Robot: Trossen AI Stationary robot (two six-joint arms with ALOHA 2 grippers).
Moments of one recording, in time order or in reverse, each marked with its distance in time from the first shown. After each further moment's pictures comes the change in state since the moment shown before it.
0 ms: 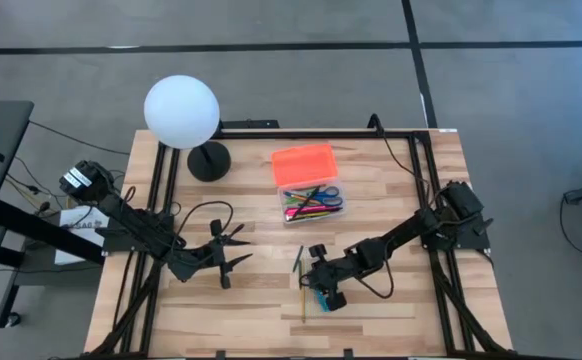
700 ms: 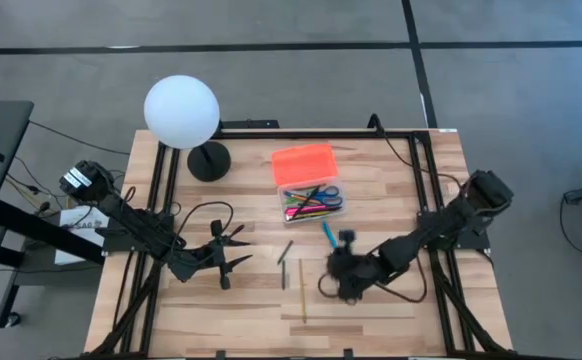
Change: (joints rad) left arm 0.000 0.000 0.000 0.000 0.014 -0.008; right arm 0.109 -0.246 -0.004 -0.403 0.442 0.248
